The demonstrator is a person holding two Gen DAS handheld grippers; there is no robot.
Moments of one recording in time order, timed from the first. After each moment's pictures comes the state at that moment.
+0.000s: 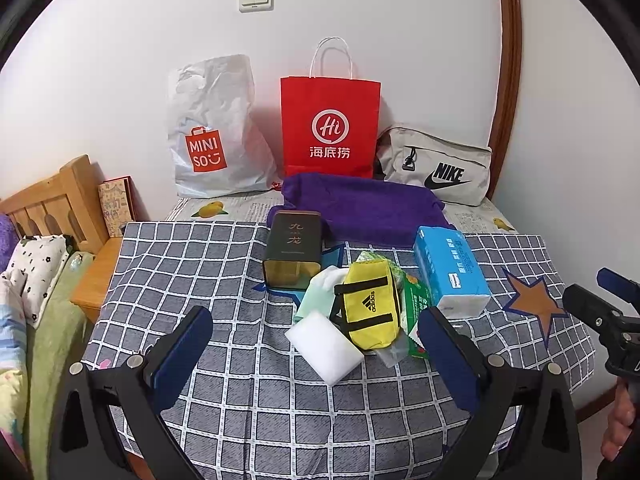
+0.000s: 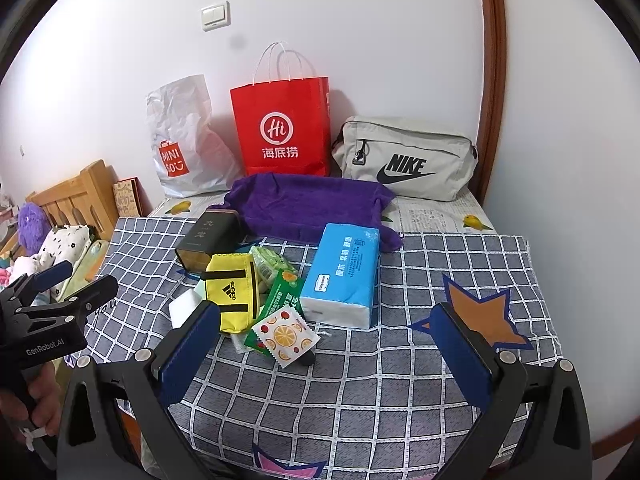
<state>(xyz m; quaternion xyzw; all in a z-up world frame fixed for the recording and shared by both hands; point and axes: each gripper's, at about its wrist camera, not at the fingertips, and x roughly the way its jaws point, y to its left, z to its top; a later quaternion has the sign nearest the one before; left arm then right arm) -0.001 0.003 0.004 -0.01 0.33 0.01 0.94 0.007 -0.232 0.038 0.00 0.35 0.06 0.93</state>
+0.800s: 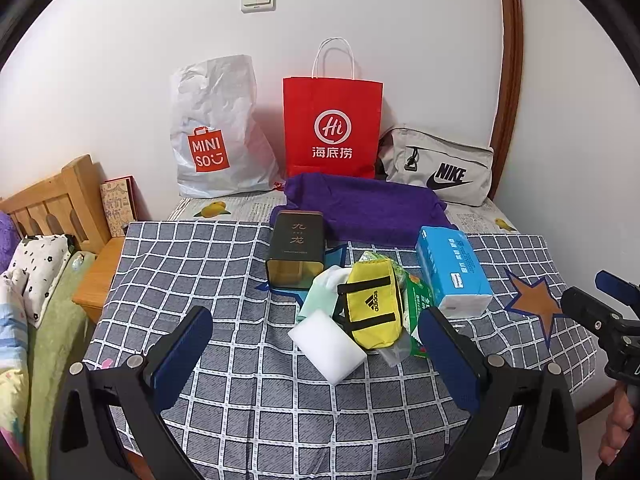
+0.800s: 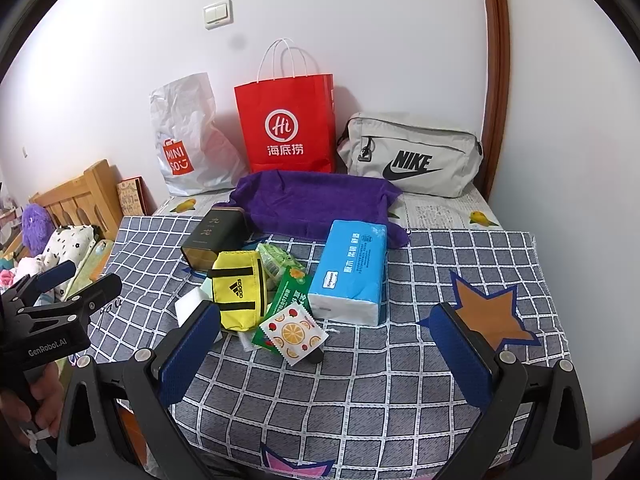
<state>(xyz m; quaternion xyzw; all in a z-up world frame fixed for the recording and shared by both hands) -0.003 0.004 0.004 -0.01 0.33 0.01 0.94 0.005 -0.228 0.036 0.00 0.36 0.07 0.93</state>
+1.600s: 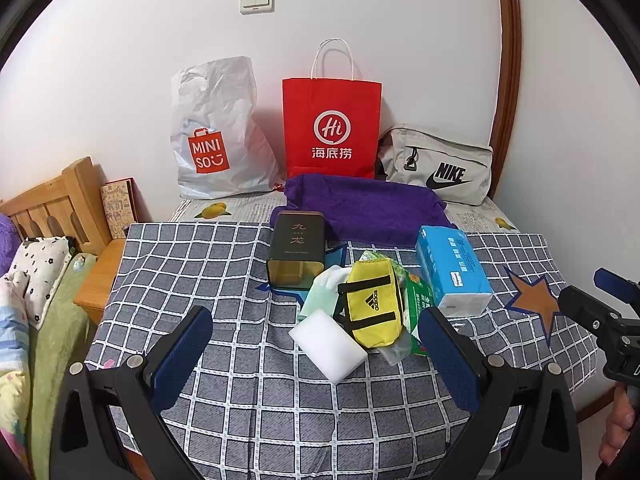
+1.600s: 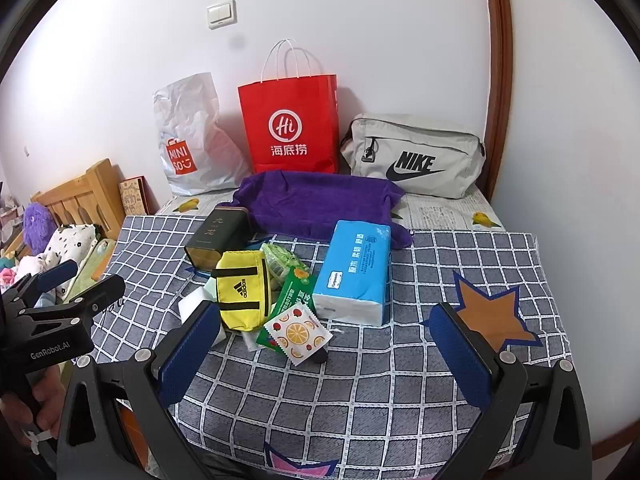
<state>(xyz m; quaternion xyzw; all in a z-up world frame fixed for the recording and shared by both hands) -0.005 0.005 0.004 -0.01 0.33 0.01 0.95 0.004 -0.224 0.038 0.00 0.36 0.07 0.93</state>
